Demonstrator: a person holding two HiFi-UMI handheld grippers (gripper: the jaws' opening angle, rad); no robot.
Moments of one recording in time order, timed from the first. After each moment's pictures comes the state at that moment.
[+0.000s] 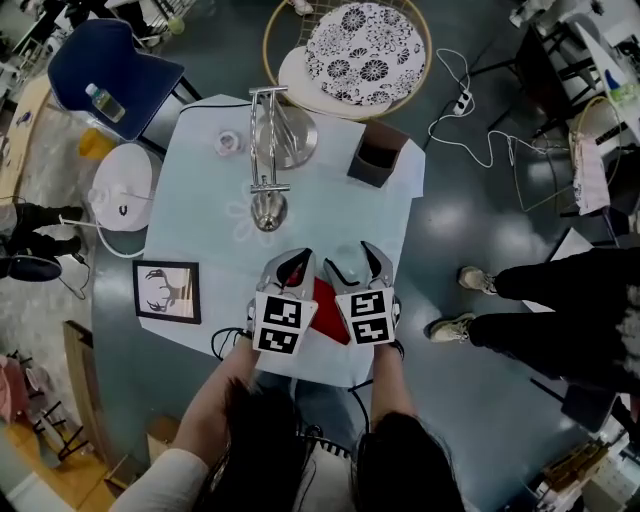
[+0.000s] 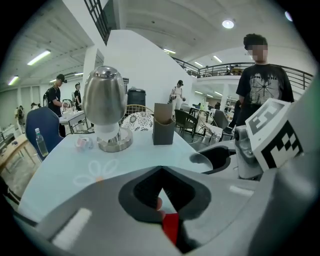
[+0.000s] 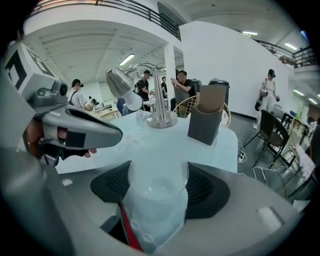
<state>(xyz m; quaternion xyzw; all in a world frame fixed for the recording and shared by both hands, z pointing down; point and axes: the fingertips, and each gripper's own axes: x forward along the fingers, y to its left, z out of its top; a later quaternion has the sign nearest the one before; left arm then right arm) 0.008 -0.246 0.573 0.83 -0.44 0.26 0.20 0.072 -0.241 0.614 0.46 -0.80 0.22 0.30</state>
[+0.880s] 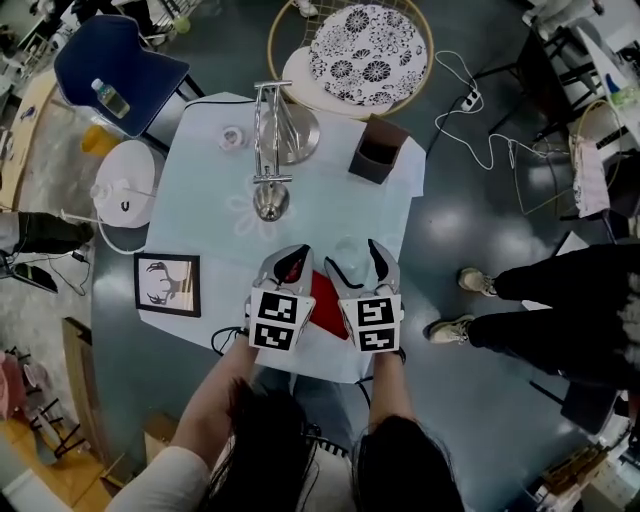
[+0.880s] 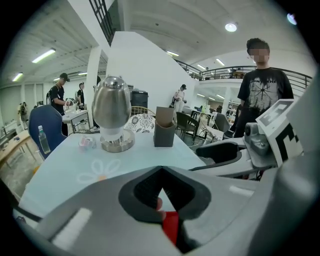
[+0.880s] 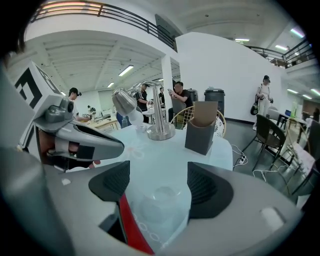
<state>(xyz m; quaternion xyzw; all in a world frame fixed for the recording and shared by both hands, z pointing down) 0.003 -0.240 0.564 0.83 -0.45 0.25 0.21 0.076 -0.235 0.580 0.49 -0.81 0.19 0.25</state>
